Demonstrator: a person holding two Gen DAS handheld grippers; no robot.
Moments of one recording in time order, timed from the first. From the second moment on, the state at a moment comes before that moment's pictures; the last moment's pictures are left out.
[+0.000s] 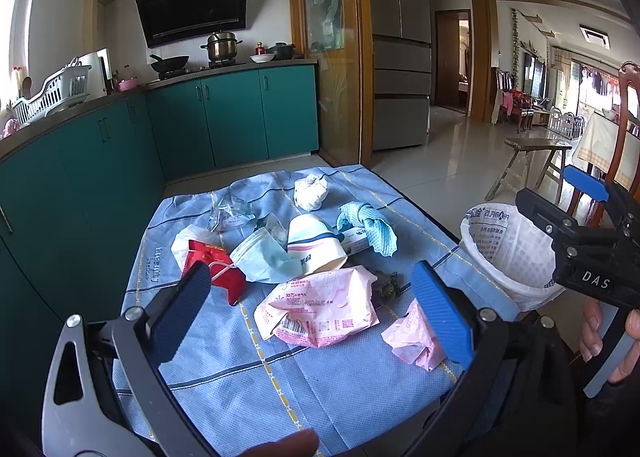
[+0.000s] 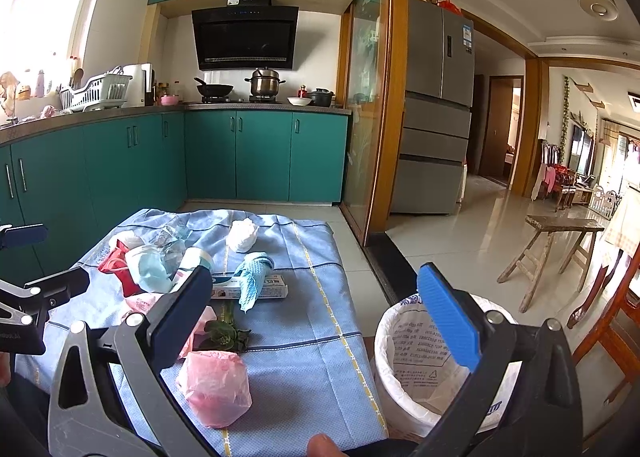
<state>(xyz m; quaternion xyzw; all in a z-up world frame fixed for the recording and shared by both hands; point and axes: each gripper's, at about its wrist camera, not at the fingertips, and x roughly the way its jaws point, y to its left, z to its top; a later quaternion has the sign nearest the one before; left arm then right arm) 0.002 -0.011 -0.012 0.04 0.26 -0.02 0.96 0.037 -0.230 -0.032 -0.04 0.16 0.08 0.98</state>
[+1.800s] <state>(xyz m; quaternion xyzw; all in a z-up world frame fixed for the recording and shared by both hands) 0.002 -0.016 -0.022 0.04 0.27 -0.03 0.96 0.035 -0.230 -0.034 -0.05 0.16 0.08 0.98</state>
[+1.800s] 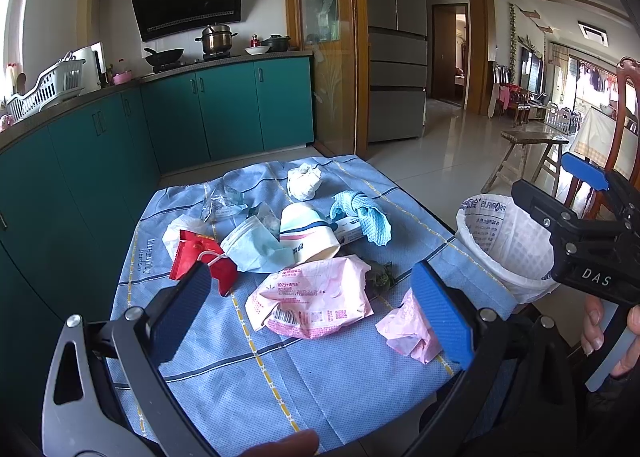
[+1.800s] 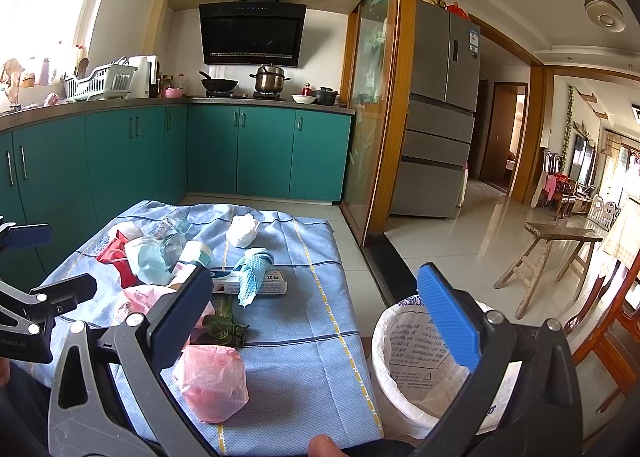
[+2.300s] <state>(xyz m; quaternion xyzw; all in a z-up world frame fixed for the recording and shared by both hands) 0.002 -0.018 -0.019 0.04 0.28 -0.04 0.96 0.033 -0.226 -0.028 -0.06 0.16 0.09 0.98</state>
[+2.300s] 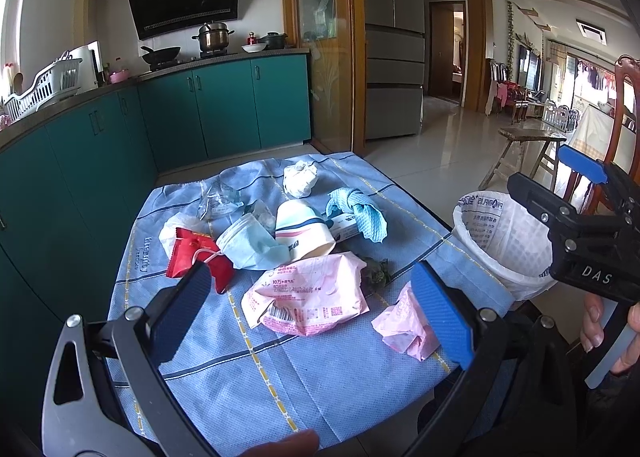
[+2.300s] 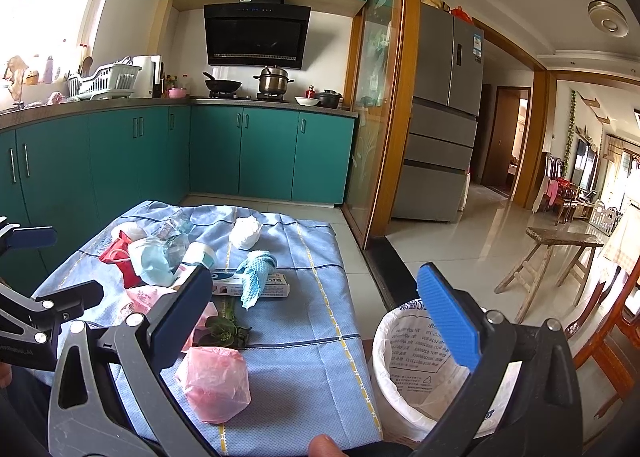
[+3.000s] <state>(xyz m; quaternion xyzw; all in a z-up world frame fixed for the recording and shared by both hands) 0.002 -0.018 -0.019 0.04 0.28 -0.04 0.96 0.033 -0.220 -0.024 -0.07 0.16 0.09 0.98</state>
